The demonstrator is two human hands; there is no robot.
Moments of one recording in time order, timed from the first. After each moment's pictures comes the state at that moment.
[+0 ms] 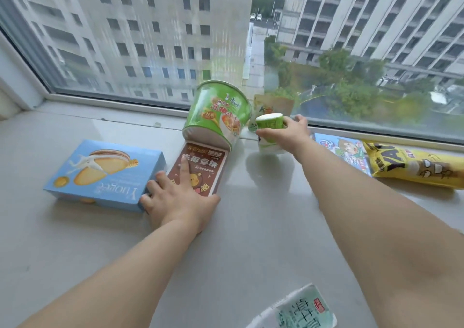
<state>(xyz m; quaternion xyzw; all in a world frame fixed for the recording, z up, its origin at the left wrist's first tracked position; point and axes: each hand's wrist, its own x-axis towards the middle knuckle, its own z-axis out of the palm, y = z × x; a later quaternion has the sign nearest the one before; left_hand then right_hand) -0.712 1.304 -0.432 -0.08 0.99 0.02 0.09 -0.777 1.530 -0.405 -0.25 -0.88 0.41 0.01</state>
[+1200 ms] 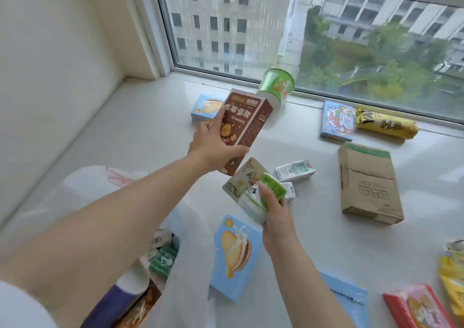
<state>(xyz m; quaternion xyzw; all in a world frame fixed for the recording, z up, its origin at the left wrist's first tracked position) -0.485 1.134 -0.211 0.02 0.91 0.39 0.14 -0.351 1.257 -0.262 -0.32 -0.47 0.82 -0.02</state>
